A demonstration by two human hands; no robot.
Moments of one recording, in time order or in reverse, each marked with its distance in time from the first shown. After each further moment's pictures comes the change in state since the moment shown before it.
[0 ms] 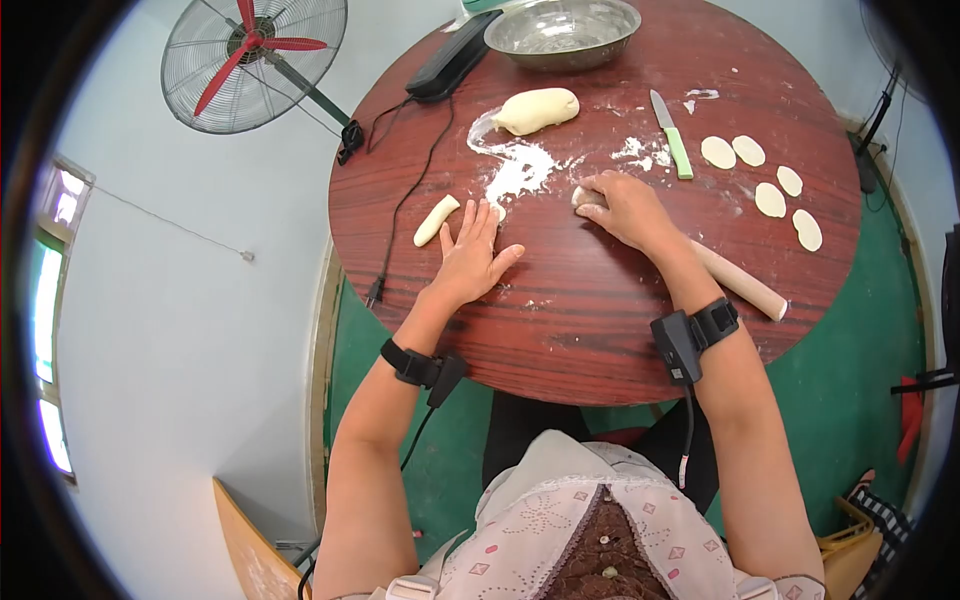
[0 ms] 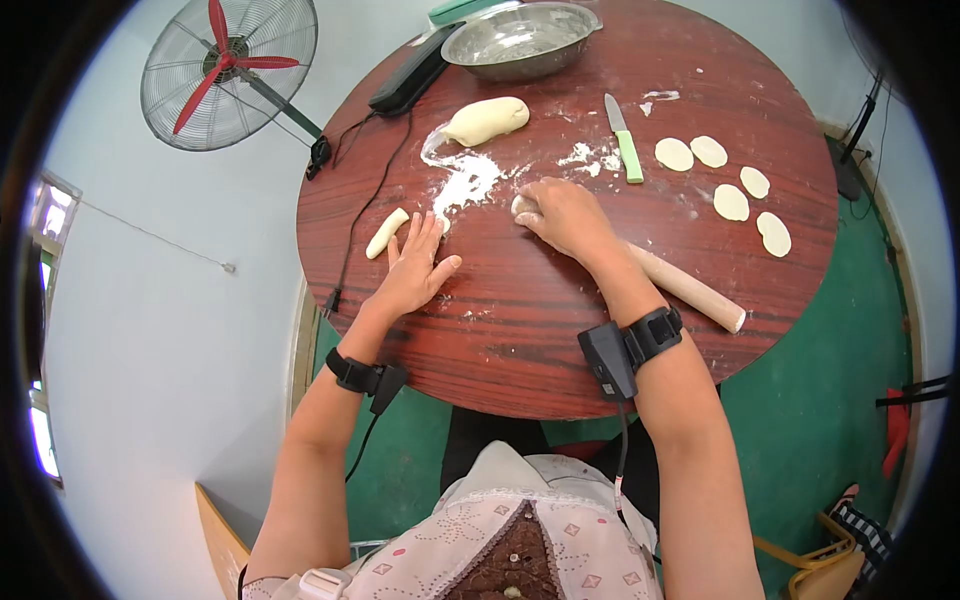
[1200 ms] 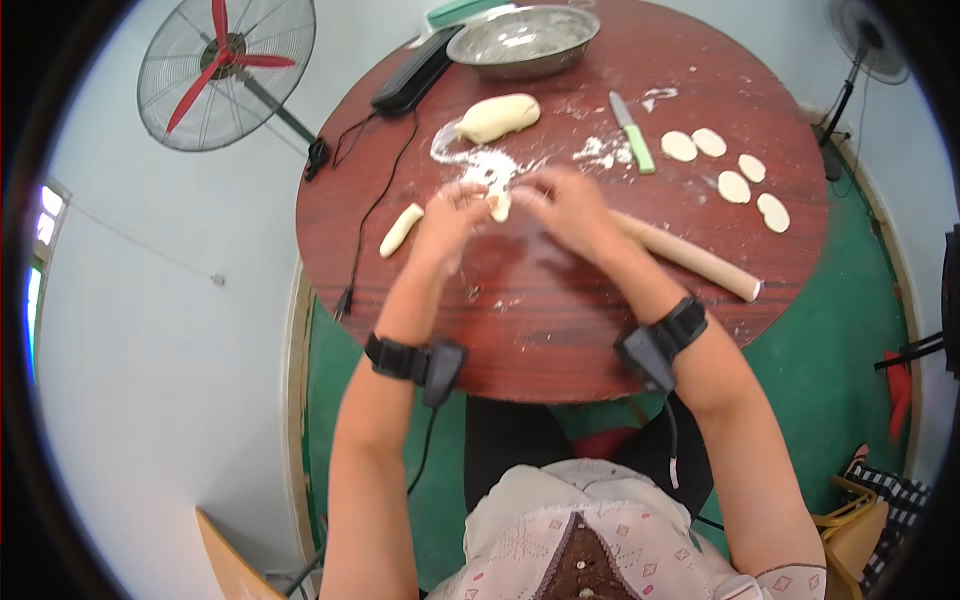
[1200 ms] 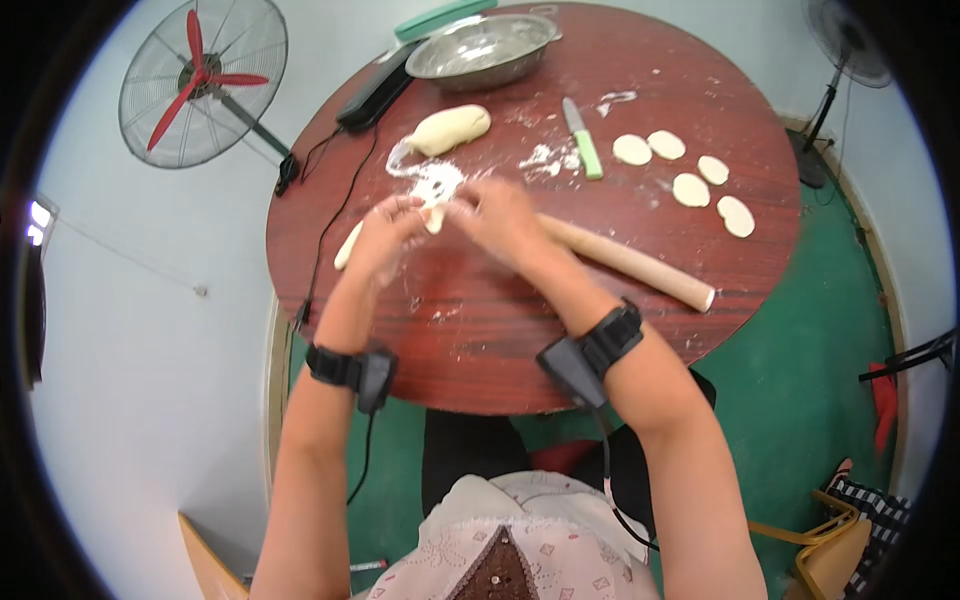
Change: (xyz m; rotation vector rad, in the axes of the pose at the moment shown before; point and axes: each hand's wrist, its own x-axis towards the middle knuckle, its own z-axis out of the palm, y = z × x) left_hand 0.034 0.037 -0.025 -1.281 0.106 -0.174; right_hand -0.001 -0.036 0.011 0.294 0.251 0.005
